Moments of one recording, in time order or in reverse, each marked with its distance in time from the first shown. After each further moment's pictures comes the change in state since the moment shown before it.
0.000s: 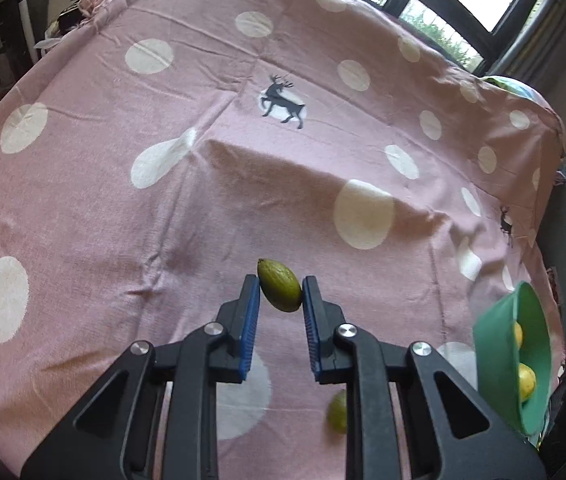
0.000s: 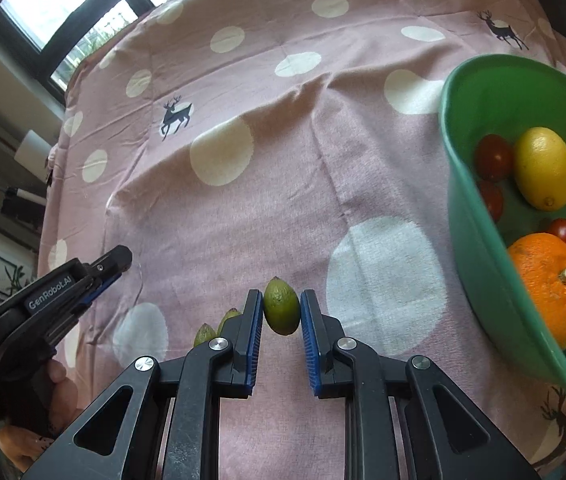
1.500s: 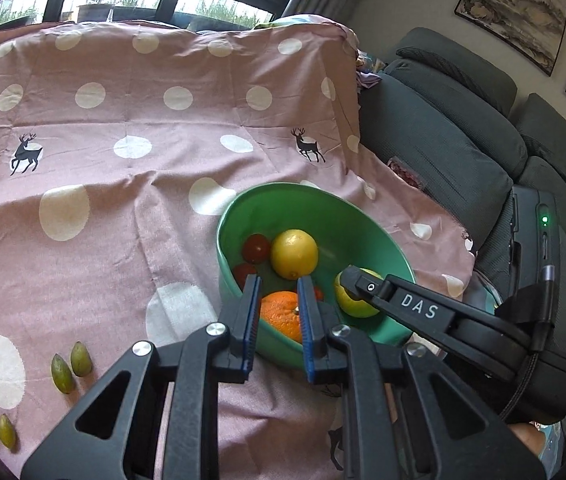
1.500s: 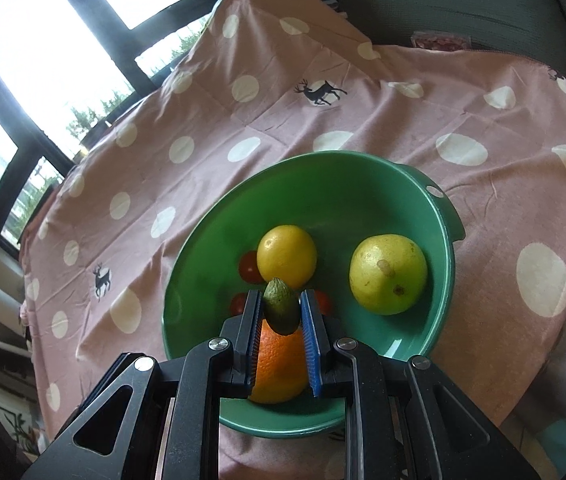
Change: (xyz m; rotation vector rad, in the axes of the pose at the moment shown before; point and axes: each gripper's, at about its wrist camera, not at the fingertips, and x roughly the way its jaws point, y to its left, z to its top) left arm -0.033 -0.167 -0.081 0.445 0.008 -0.454; right arm -0.109 -0.119 -0.005 0.364 -0.347 -0.178
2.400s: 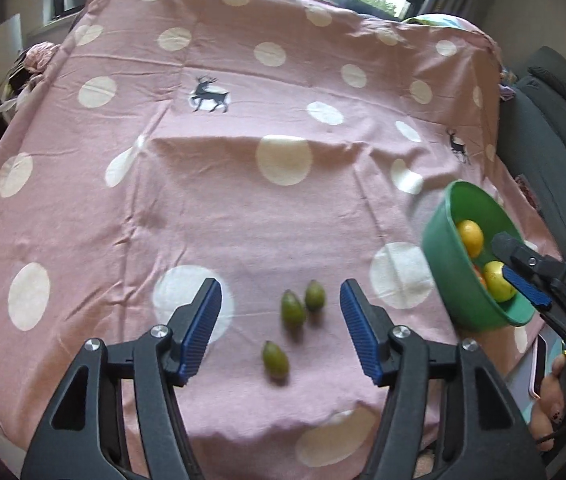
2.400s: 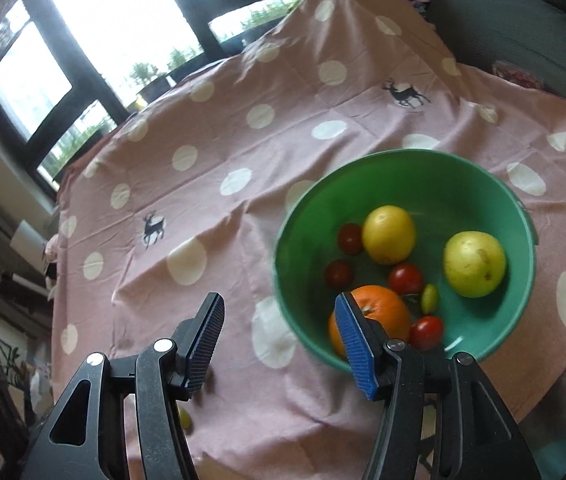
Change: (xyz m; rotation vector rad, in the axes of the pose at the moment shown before) left arm -0.073 0.120 -0.022 -0.224 0.122 0.437; right arm -0.017 0.080 -0.026 -0.233 0.071 0.137
